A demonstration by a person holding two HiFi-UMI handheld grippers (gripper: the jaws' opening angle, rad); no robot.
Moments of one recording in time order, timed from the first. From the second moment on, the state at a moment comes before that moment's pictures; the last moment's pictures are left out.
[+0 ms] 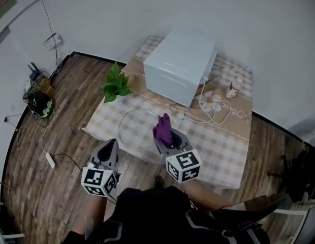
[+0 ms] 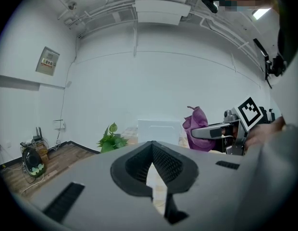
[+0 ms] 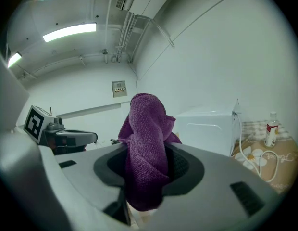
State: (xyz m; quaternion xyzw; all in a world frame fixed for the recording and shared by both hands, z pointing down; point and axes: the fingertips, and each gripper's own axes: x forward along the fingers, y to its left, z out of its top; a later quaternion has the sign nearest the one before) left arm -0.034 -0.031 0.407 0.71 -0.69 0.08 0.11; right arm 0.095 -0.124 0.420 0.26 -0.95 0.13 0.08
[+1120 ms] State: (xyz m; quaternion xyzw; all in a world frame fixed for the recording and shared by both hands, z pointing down) left arm -0.123 -0.131 0.435 0.82 -0.56 0.10 0.11; right arm 0.048 -0.190 0.430 0.43 -0.89 0.13 0.09
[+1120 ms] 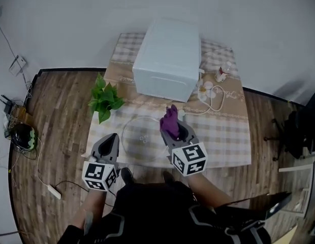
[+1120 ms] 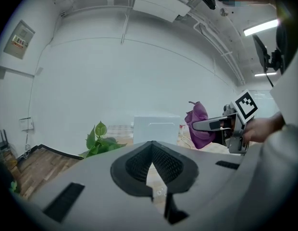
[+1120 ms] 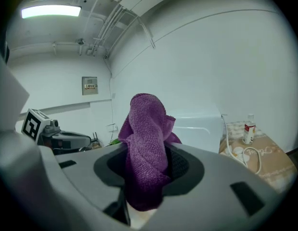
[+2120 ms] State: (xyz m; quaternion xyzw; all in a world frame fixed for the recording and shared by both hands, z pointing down) left arm -0.186 -0.174 0.533 0.85 -0.49 0.13 0.16; right arm -0.073 -0.235 0.584 0.45 -0.84 0.19 0.22
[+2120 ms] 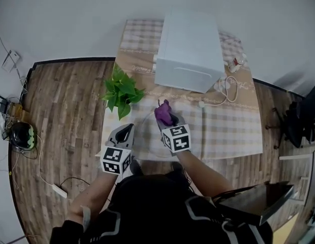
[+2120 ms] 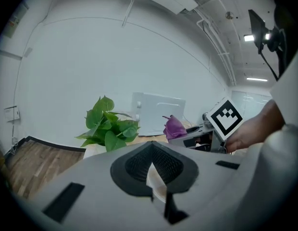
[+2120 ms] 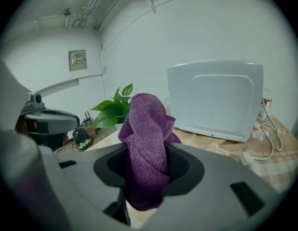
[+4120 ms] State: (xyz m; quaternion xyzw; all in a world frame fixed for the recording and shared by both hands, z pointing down) left arm -0.155 -0.167 0.550 0.83 -0.49 0.14 0.20; right arm -0.035 -0.243 0.681 0.44 -0.79 0.23 0.34
